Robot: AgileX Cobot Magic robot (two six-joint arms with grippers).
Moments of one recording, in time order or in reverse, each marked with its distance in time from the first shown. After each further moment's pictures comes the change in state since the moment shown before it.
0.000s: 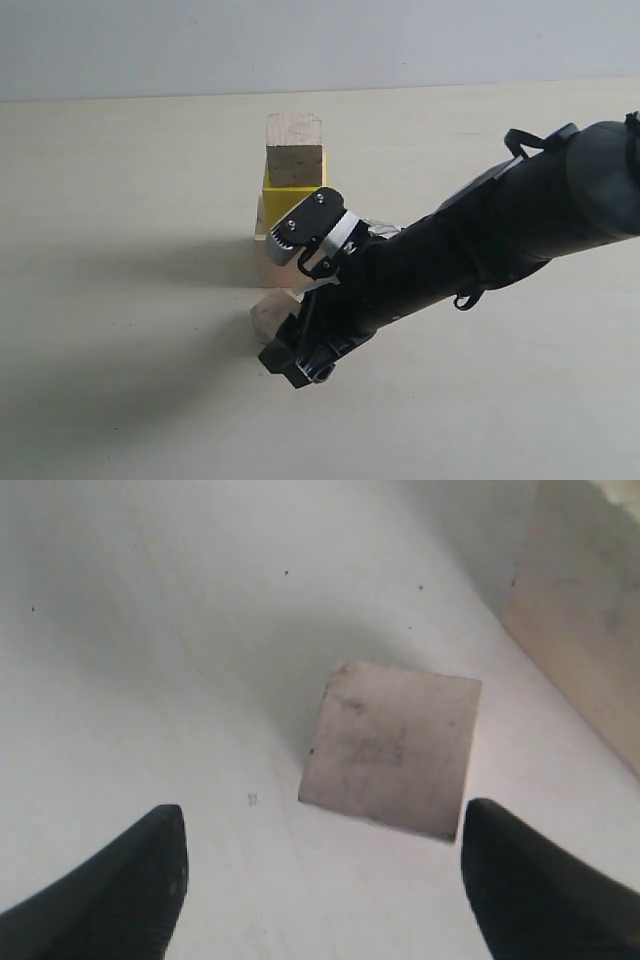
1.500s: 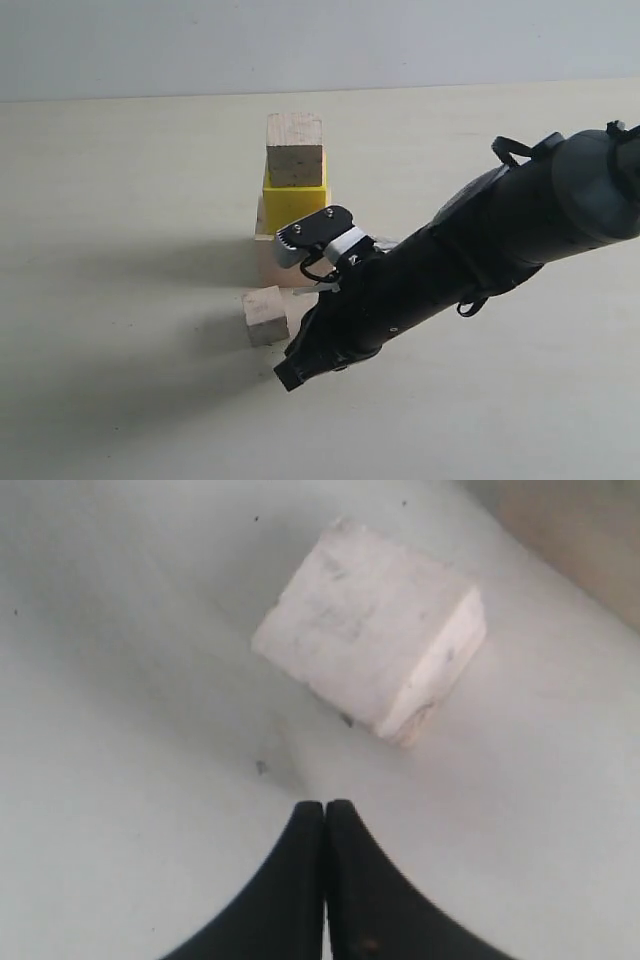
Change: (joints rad) left arm 0.000 0.000 0.000 0.000 0.000 0.000; right arm 0.000 0.024 -0.002 -0.107 0.023 0.284
